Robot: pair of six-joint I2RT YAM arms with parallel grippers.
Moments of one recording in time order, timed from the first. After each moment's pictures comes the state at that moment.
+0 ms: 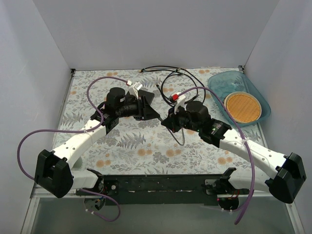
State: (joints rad) left arm -0.50 1.26 0.95 -0.07 0.65 -0.65; right arm 0.85 1.15 0.90 -0.14 -0.16 0.23
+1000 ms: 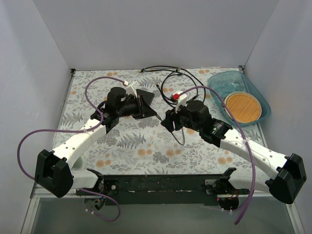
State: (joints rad) left arm -0.51 1.27 0.97 -0.12 0.54 -0.70; right arm 0.84 1.14 0.90 -0.16 -0.10 0.18
